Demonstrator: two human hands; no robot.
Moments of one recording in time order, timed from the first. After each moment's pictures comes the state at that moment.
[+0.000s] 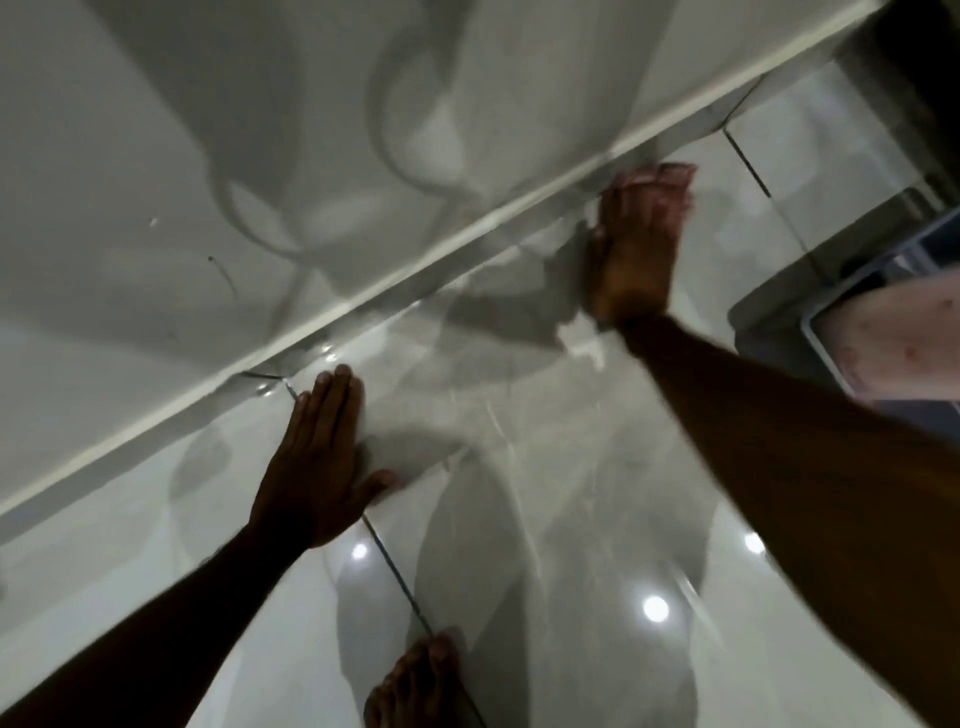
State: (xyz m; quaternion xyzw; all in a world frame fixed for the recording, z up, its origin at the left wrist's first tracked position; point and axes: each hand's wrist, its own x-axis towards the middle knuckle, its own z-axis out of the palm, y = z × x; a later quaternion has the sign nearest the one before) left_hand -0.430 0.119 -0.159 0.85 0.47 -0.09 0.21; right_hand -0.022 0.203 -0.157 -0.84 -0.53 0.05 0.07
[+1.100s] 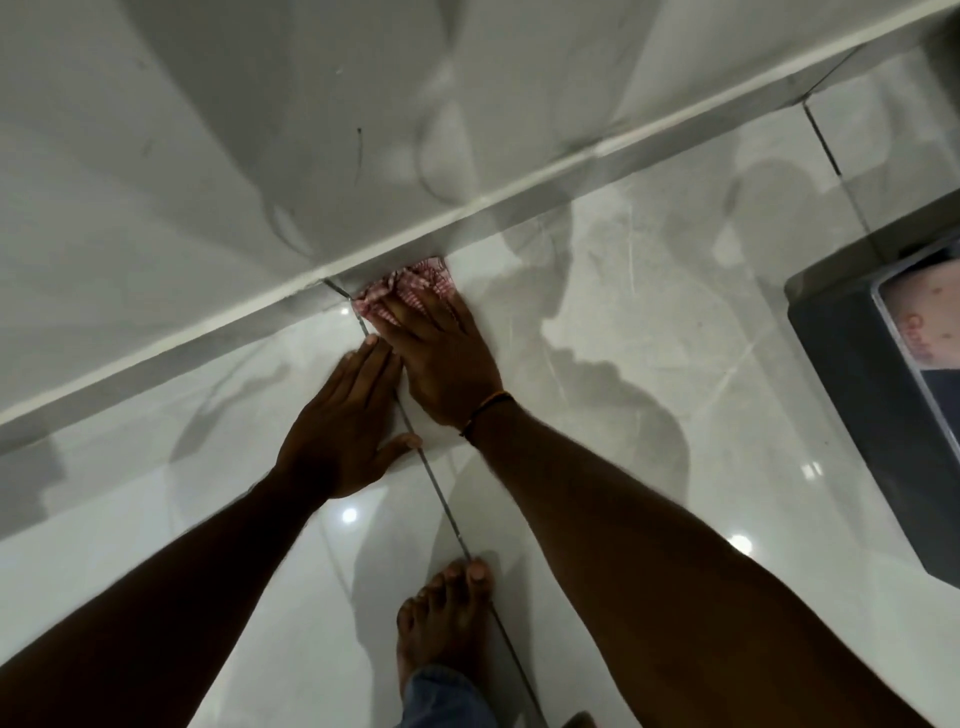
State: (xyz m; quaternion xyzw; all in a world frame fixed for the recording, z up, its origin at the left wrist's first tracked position) left_hand -0.474 0.089 -0.158 0.87 0.43 -0.11 0.19; right_hand -0.282 0.115 -0.165 -0.58 -0.79 0.17 0.11
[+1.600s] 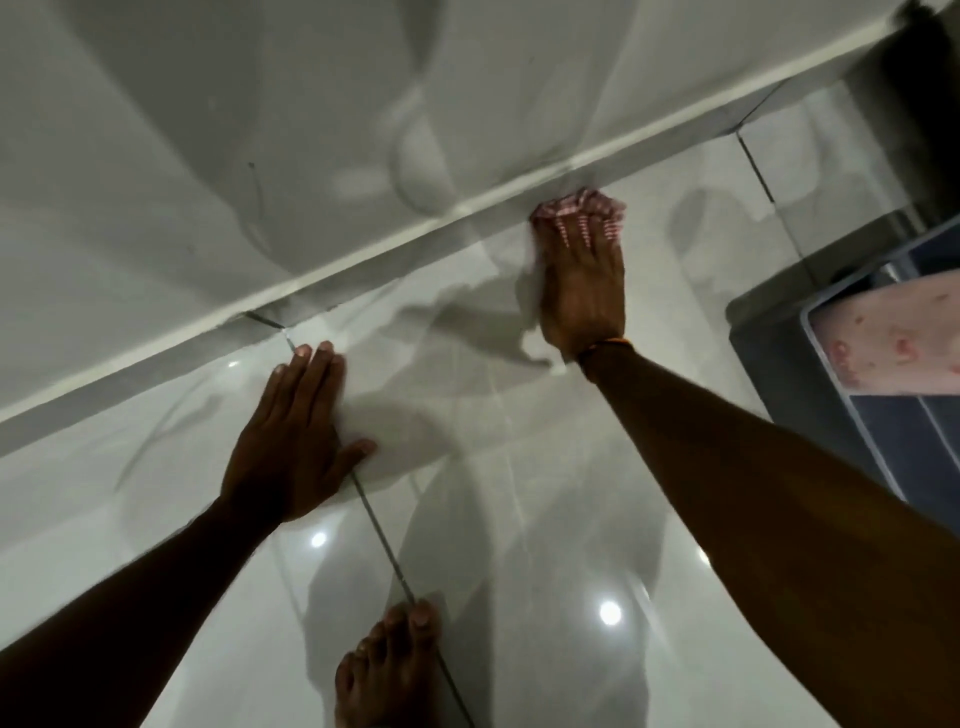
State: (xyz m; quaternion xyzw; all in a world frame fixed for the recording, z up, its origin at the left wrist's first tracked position) left_hand -0.450 0.098 -0.171 0.86 0.49 -0.07 0.13; right_hand -0.084 0.171 -0.159 -0.75 -0.65 0.08 0.10
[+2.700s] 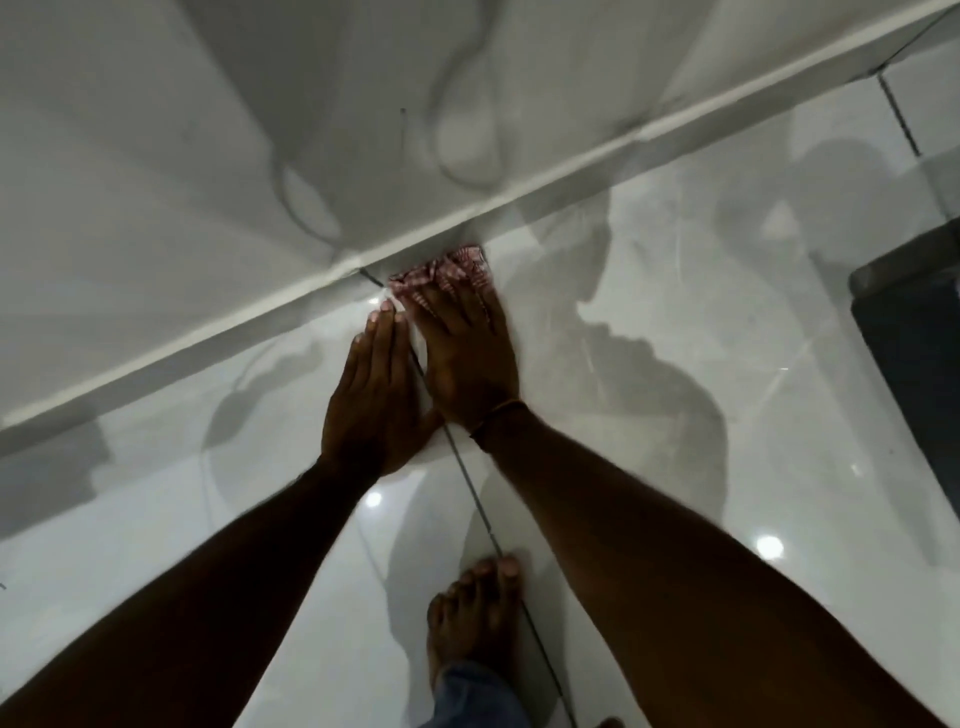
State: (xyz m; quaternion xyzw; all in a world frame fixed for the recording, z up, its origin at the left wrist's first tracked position) left_hand -0.462 0.087 -0.171 0.83 0.55 -0.08 0.10; right_hand -0.308 0.109 -0.159 -0.63 -0.74 0.18 0.14
